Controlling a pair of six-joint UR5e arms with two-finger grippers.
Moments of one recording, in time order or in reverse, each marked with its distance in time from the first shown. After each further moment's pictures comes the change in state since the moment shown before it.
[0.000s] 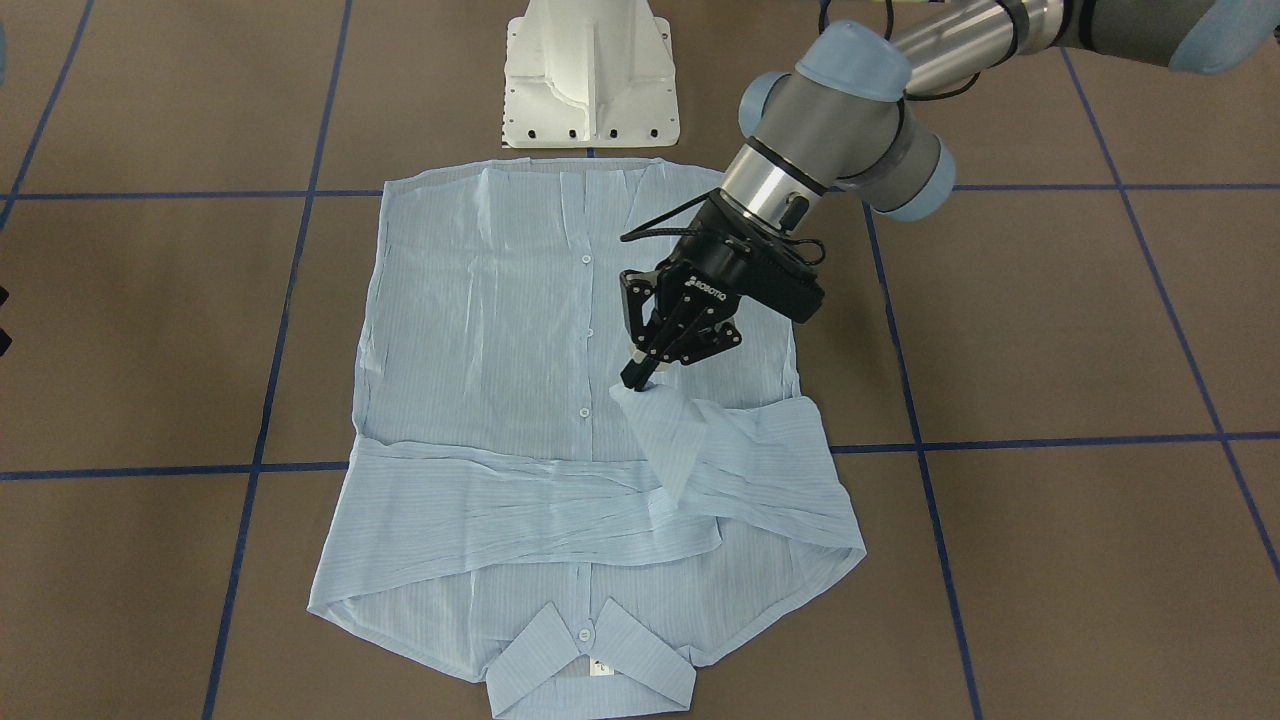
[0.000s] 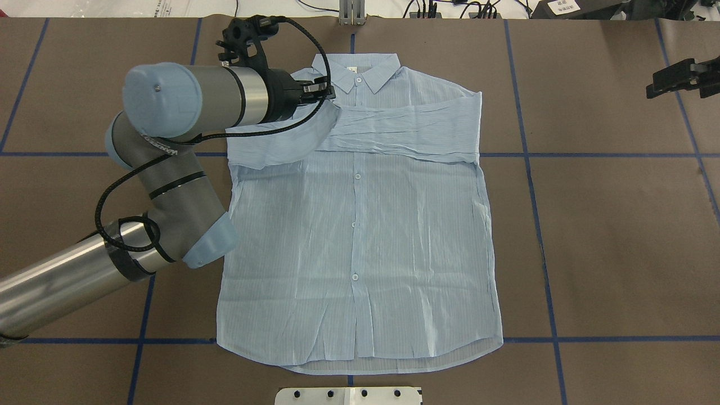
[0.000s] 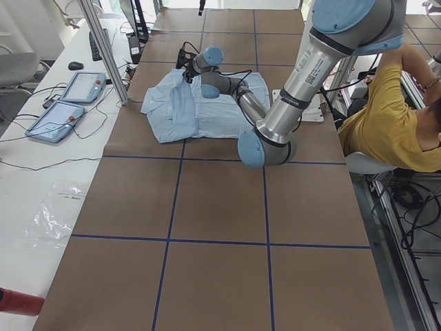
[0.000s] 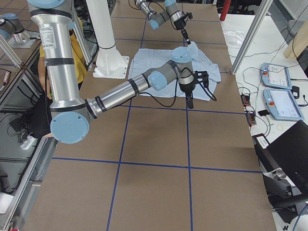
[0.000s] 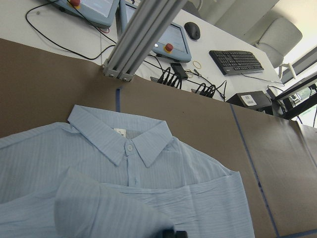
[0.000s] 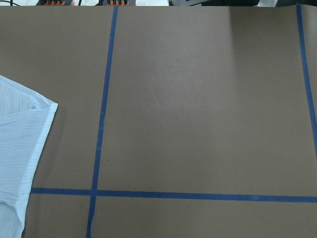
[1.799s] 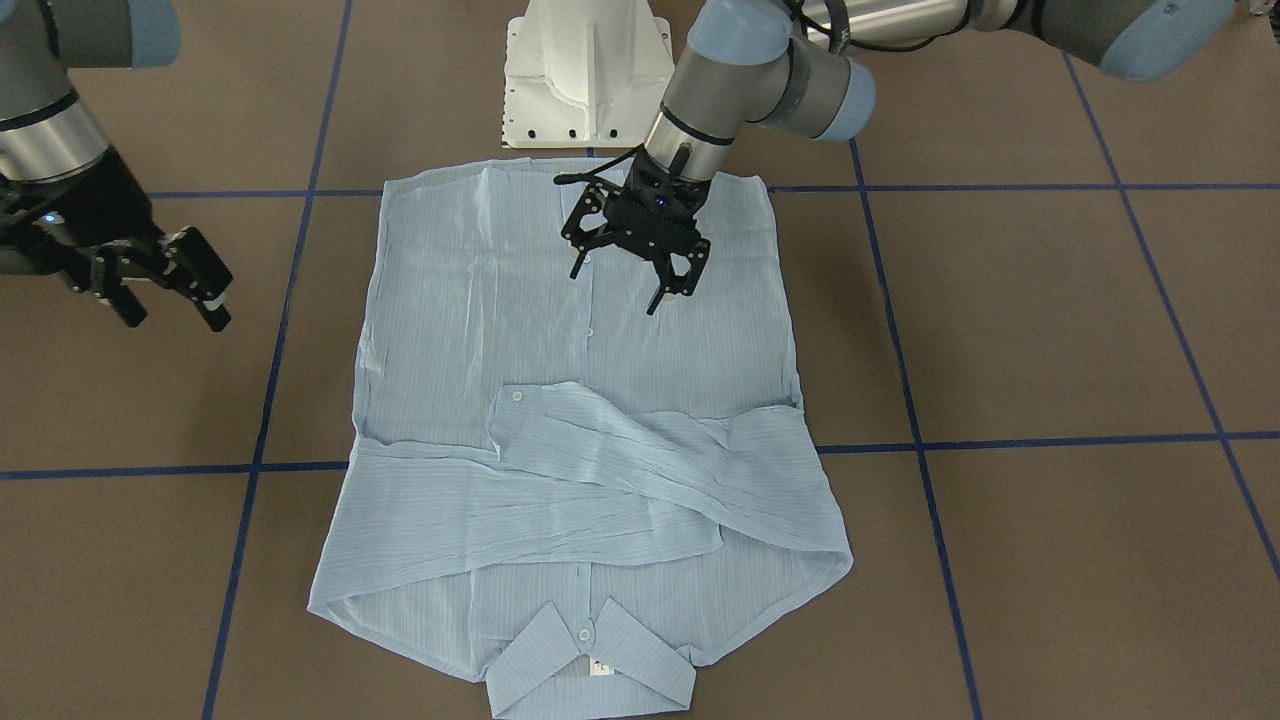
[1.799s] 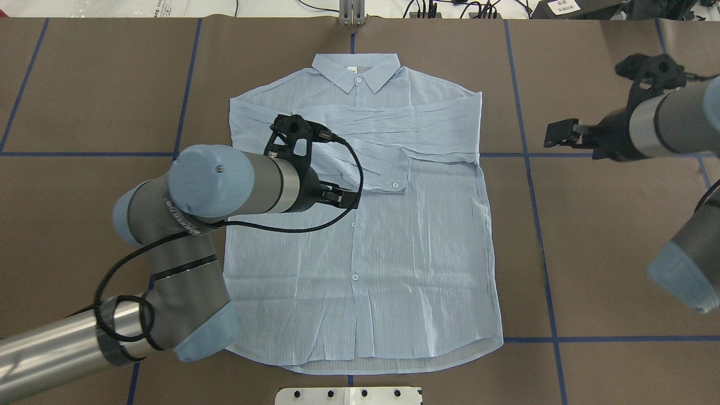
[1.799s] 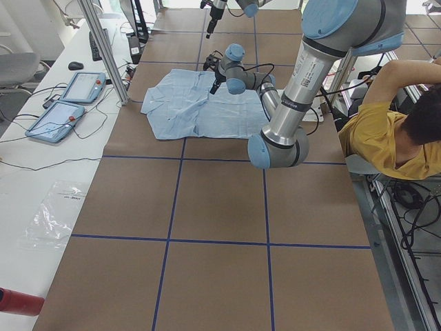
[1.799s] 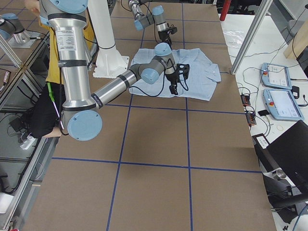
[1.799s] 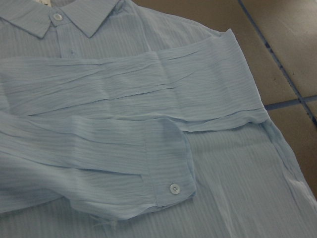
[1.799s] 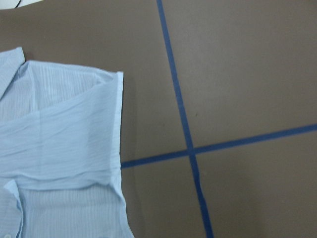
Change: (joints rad) left arm 0.149 0.137 -0.246 0.385 -0.058 0.359; right arm -0.448 -0.050 0.141 0.150 -0.323 0.634
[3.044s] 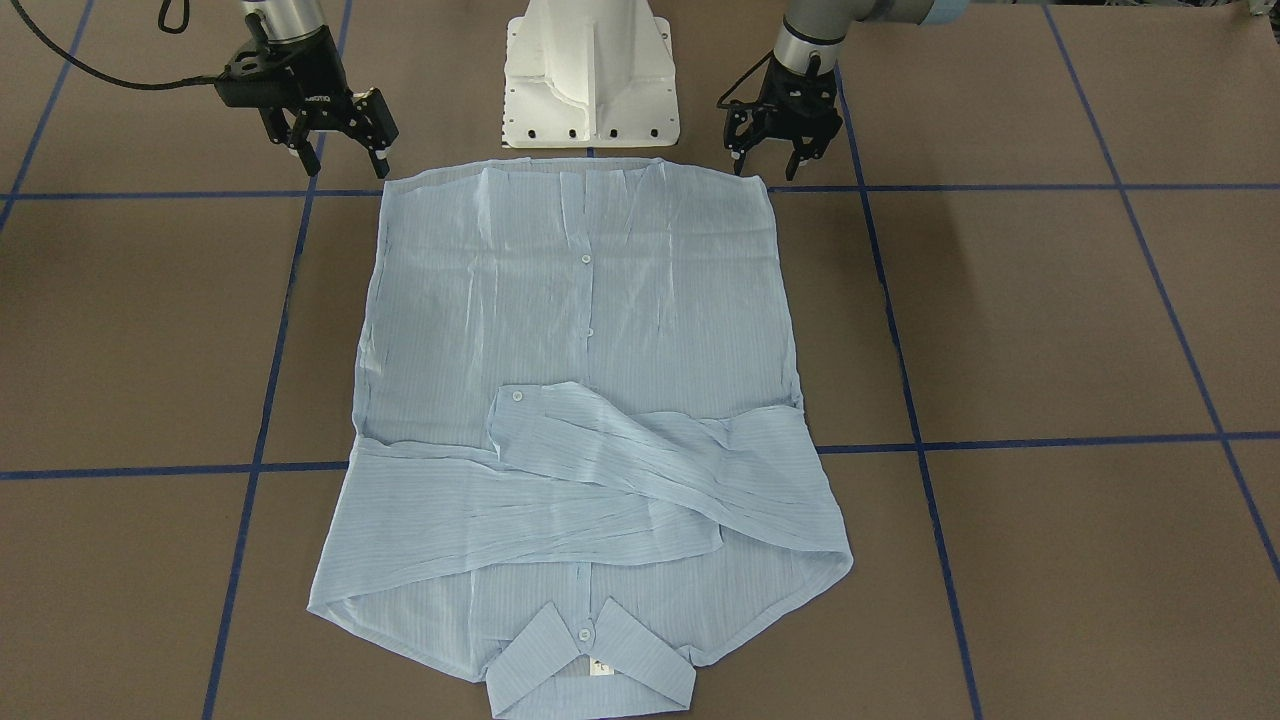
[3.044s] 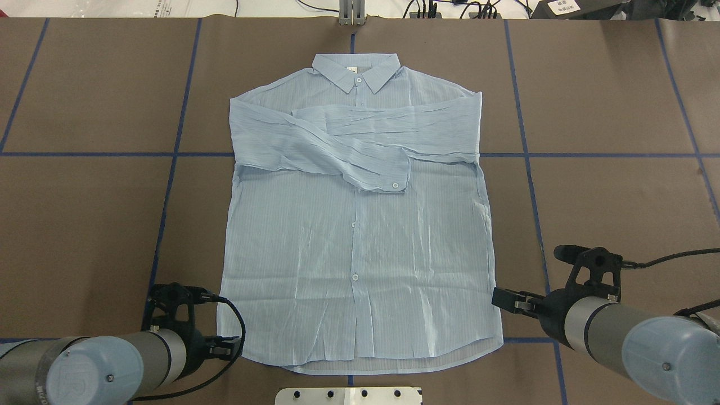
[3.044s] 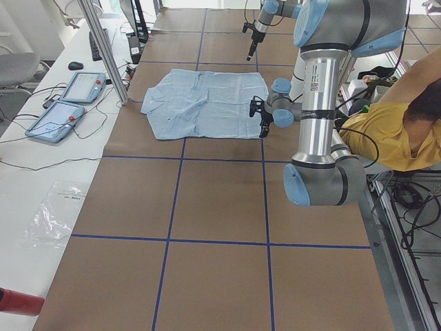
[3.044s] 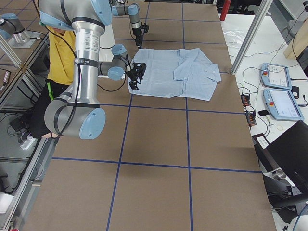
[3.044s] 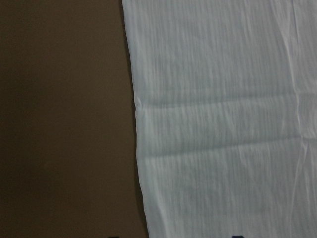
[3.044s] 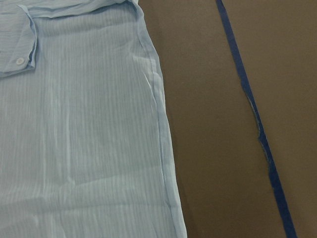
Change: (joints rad) left arm 0.398 0.493 -0.318 0.173 0.207 -0.450; right arm -0.627 -0.227 0.224 0.001 -0.451 0.385
